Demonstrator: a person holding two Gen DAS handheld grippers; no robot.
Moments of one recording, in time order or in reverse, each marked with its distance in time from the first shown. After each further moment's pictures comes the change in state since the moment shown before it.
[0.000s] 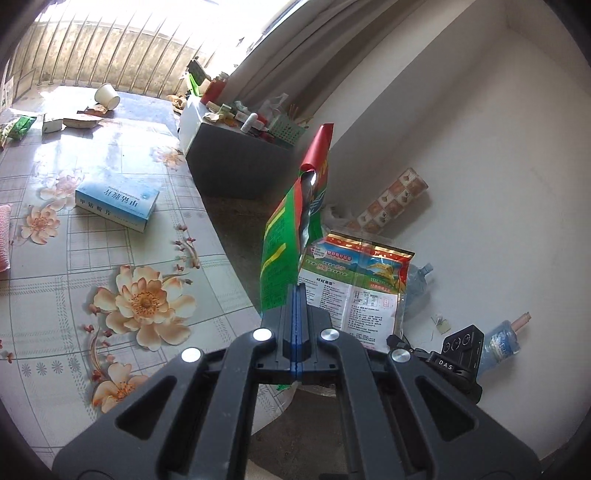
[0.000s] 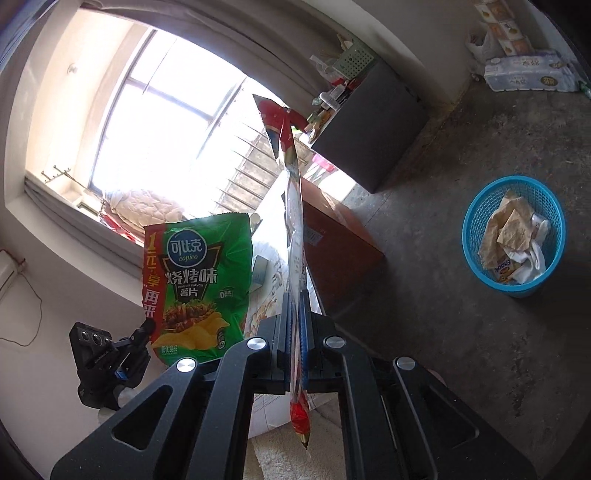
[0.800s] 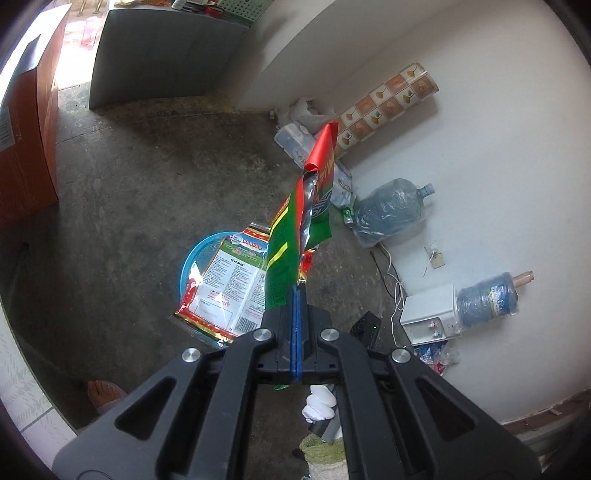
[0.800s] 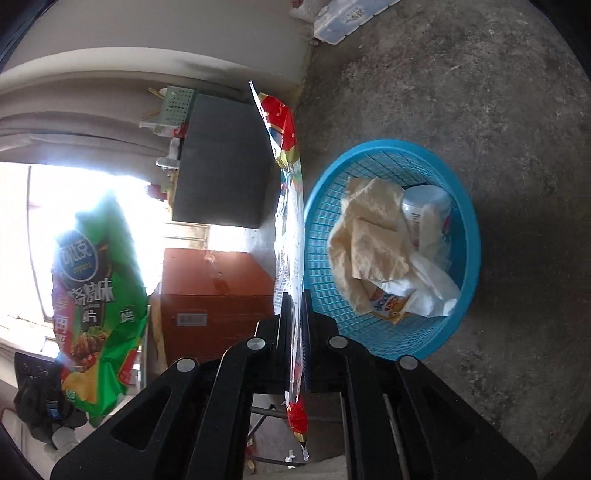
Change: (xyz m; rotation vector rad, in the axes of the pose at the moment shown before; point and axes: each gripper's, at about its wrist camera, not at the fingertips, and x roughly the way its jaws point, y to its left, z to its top) left arm 0.330 -0.058 0.001 -0.016 0.441 -0.067; right arm 0.122 -0.335 0.056 0.481 -0.003 -0.281
